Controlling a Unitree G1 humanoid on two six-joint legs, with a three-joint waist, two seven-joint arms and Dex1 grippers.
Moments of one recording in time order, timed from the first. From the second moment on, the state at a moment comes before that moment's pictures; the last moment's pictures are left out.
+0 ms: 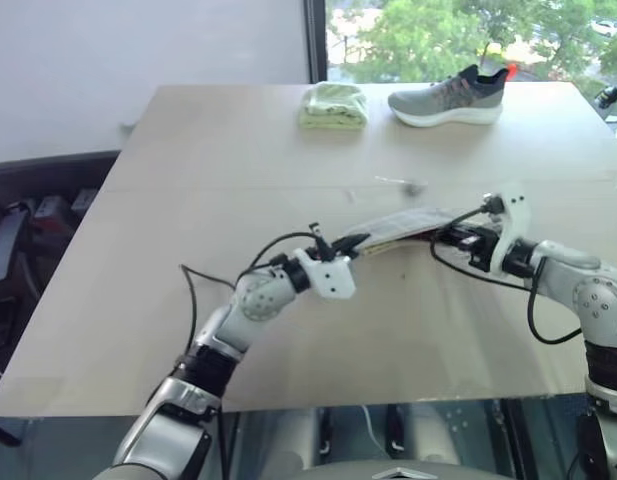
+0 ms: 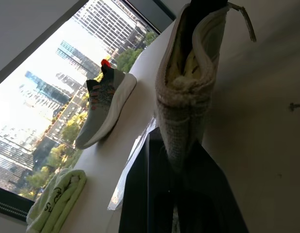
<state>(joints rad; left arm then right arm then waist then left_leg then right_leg) -0.42 0.38 -0.33 0.16 0.31 -0.52 -0.44 -0.42 -0.56 -0.16 -0.25 0.70 1.04 0.41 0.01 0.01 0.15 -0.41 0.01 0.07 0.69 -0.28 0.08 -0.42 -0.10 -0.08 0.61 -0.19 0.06</state>
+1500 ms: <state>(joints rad) -0.46 0.30 -0.35 0.04 0.10 -0.08 -0.68 -0.57 -0.81 0.38 -0.13 -0.17 0.38 0.94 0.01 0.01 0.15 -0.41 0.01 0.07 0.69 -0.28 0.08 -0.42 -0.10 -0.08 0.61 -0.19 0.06</state>
